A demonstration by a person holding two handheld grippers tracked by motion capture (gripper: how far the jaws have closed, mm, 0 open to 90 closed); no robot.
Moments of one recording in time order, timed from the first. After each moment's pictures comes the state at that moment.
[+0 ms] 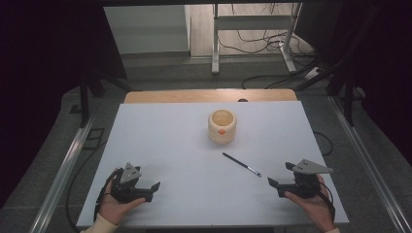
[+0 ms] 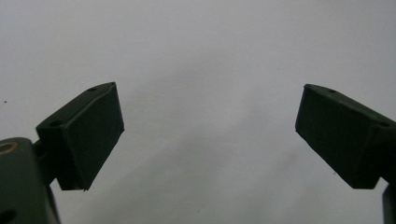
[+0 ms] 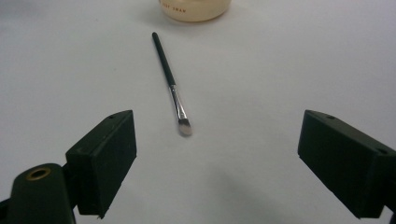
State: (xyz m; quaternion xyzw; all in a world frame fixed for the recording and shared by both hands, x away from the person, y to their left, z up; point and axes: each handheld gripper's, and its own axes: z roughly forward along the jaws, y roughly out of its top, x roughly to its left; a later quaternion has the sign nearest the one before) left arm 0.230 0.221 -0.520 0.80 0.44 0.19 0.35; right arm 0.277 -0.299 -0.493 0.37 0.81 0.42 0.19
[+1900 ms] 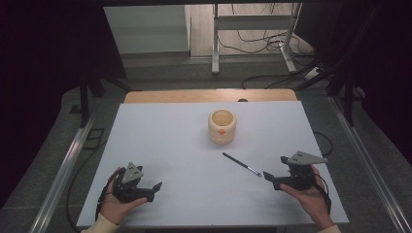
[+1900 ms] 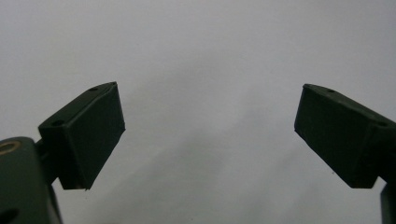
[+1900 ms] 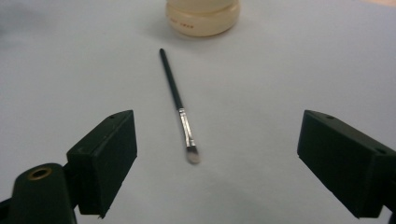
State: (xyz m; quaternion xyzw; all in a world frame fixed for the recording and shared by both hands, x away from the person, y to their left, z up) left arm 0.231 0.217 -0.519 0.81 0.43 0.19 0.35; right arm 0.292 -0.284 -0.477 0.37 0.81 0.41 0.17
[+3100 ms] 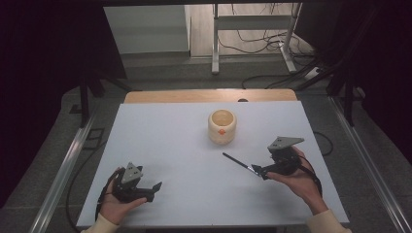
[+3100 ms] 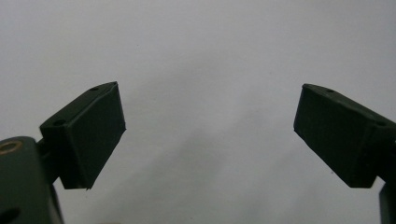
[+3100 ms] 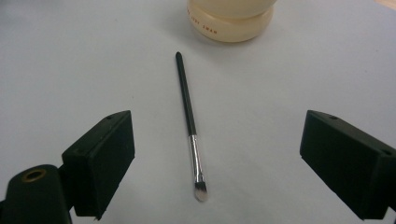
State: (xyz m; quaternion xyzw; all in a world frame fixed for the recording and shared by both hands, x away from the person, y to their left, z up) left arm 0.231 0.217 -0.518 0.81 0.43 0.19 0.35; right arm 0.326 -0.242 -0.452 0.32 0.87 0.34 0.15
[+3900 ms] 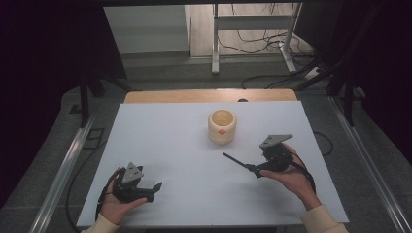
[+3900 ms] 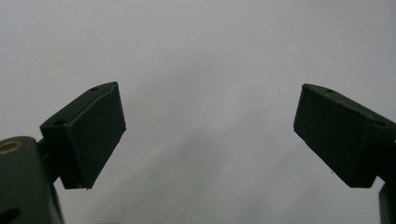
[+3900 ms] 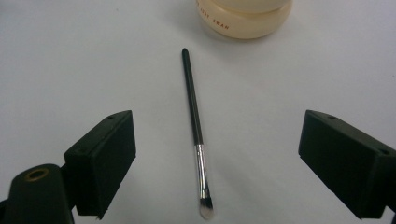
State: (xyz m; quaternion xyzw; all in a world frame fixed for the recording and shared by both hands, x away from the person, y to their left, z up) left arm 0.231 0.216 -0.518 0.81 0.43 0.19 0.35; right arm 0.338 -0.224 -0.459 0.31 0.88 0.32 0.14
